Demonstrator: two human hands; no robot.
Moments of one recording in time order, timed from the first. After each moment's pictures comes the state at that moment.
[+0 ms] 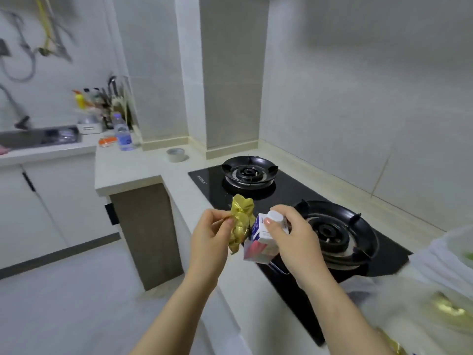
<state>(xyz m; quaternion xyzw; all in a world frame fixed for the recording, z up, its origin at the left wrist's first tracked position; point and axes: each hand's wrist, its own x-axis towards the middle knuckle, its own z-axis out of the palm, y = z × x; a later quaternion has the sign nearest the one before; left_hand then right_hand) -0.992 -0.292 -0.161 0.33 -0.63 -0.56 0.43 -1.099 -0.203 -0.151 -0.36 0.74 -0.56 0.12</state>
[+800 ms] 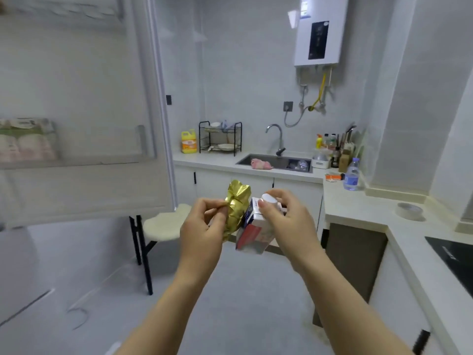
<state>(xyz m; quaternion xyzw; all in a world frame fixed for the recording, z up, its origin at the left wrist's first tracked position) -0.589 -0.265 -0.073 0.49 -0.51 -0.18 0.68 -0.725 -0.298 -0.054 -0.66 0.41 -0.54 0.32</state>
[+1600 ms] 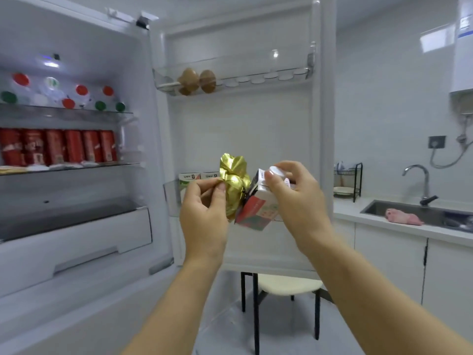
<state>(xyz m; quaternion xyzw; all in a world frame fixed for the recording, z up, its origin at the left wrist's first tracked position) -0.277 -0.235 0.036 0.48 -0.38 0.10 0.79 -0.382 -0.303 0.057 -0.70 0.19 -0.57 0.39</state>
